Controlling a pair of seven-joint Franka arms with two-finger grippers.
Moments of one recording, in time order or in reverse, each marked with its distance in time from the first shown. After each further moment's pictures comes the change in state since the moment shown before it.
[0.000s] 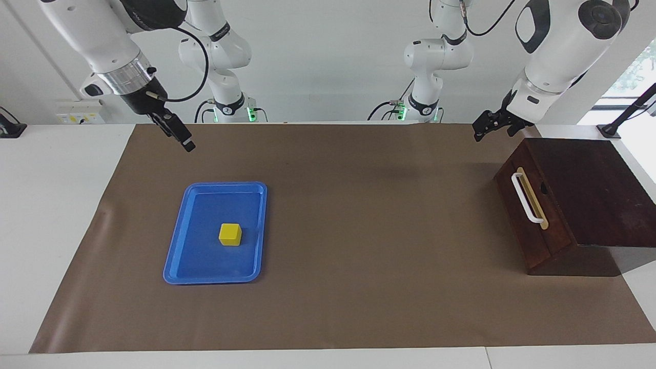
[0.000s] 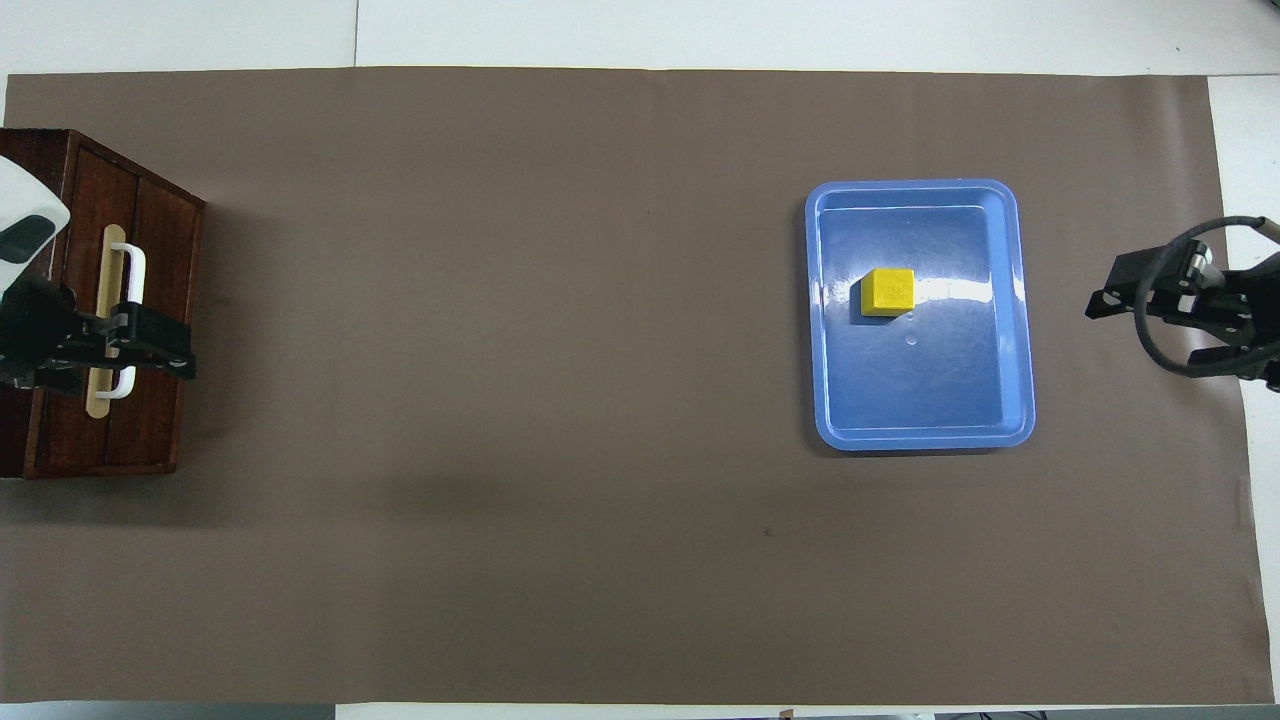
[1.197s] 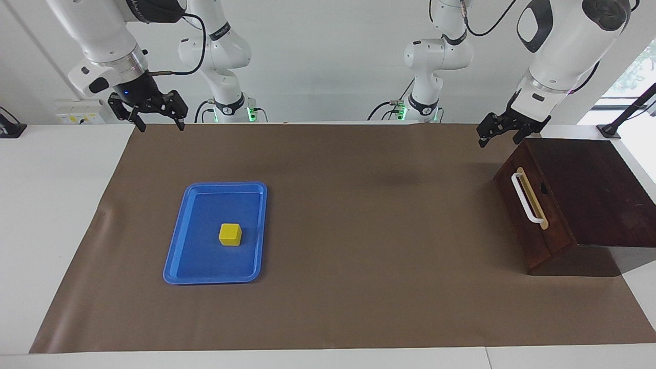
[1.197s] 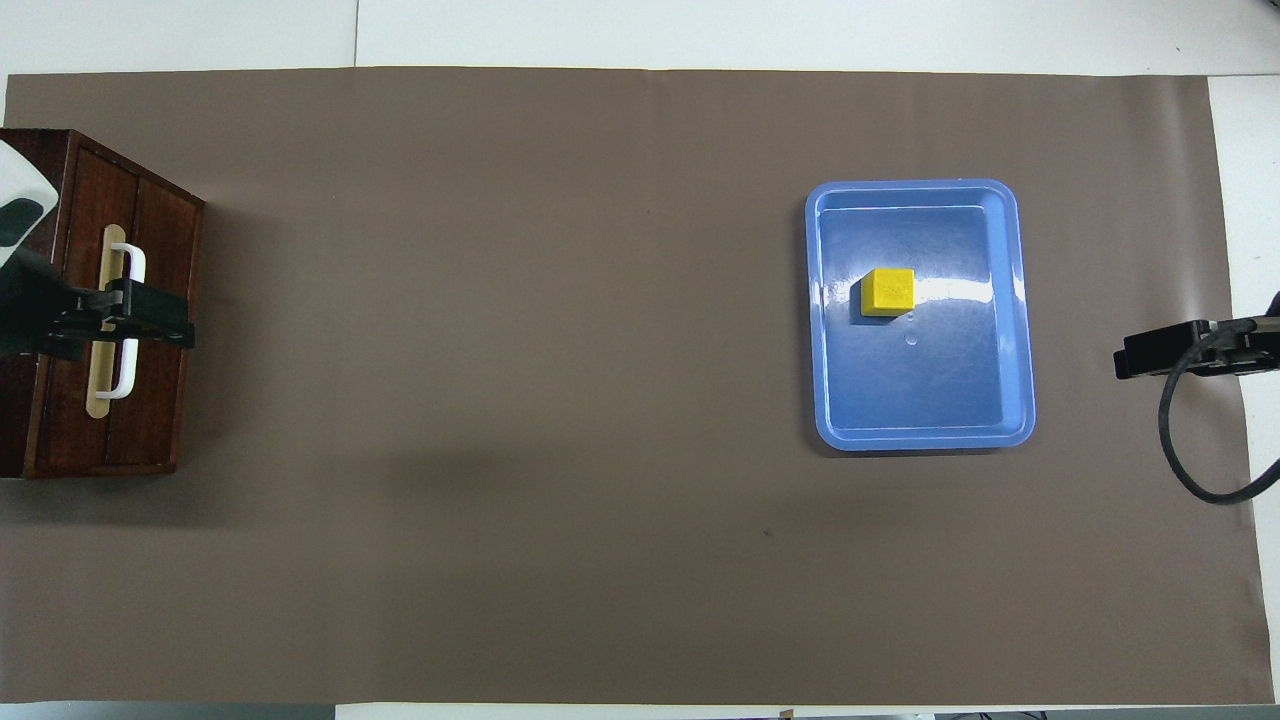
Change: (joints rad) left arm 0.000 0.000 0.000 -0.003 -0.004 0.101 0.051; right arm 0.002 -0.007 0.006 -0.007 -0.079 -0.067 -0.400
